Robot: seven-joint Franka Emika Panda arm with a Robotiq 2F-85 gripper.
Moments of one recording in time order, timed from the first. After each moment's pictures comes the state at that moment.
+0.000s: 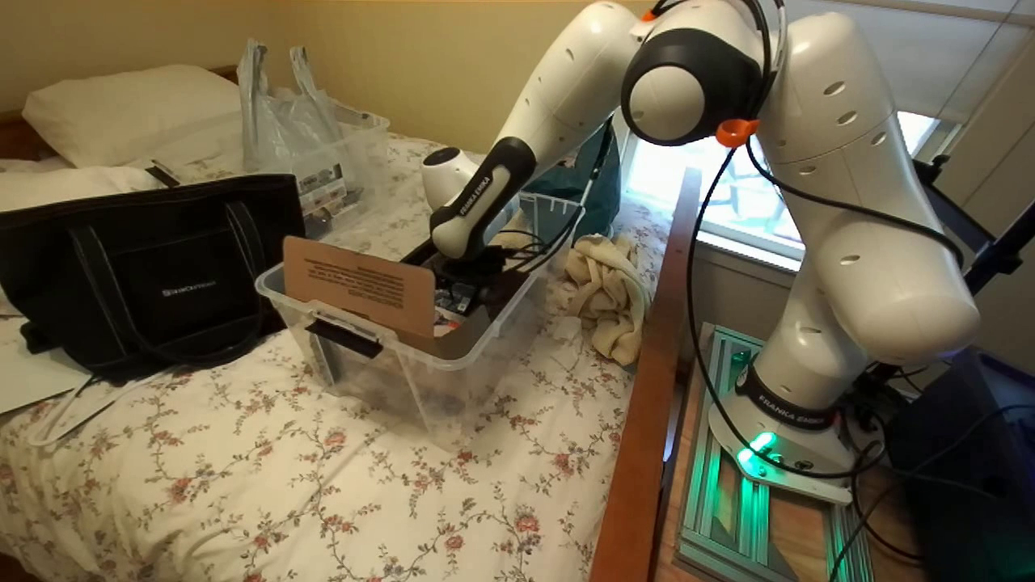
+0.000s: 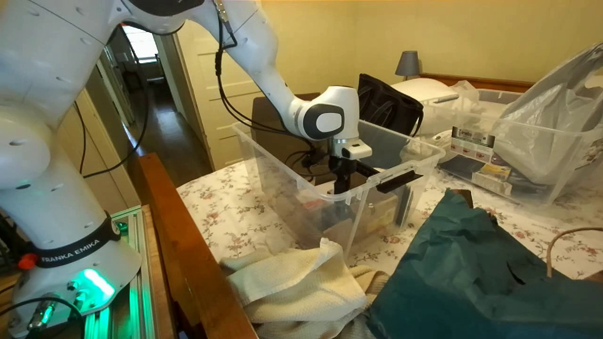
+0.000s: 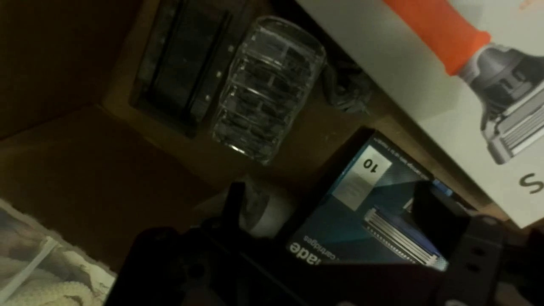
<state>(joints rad) 0.18 0.74 -0.31 -1.85 0.02 2.48 0.79</state>
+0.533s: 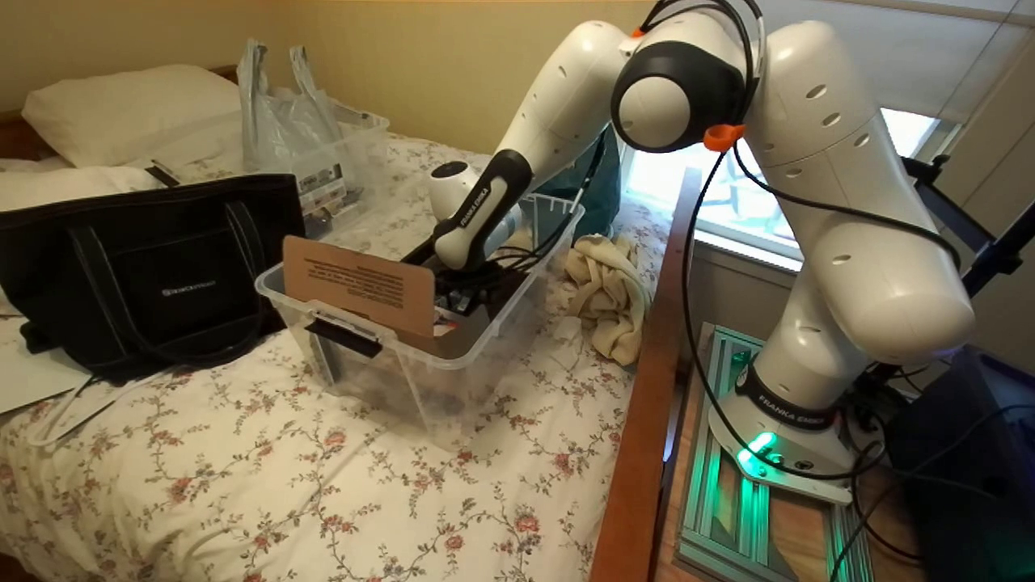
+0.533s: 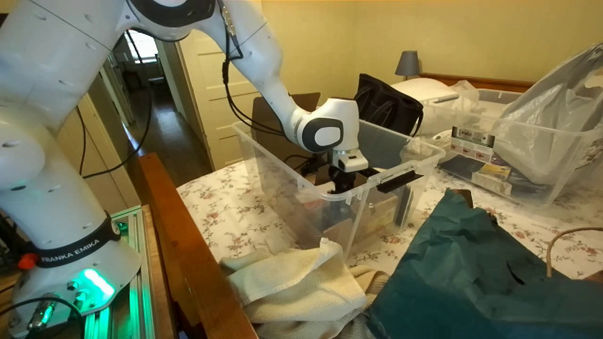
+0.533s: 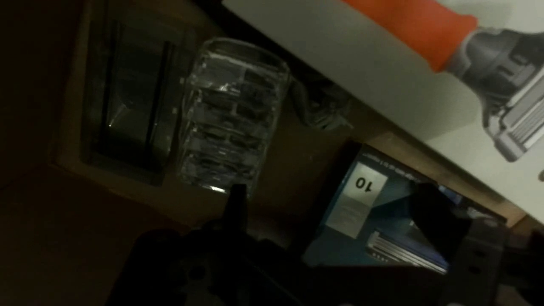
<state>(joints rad) 0.13 0.79 -0.26 -1.85 0.07 2.58 0.91</state>
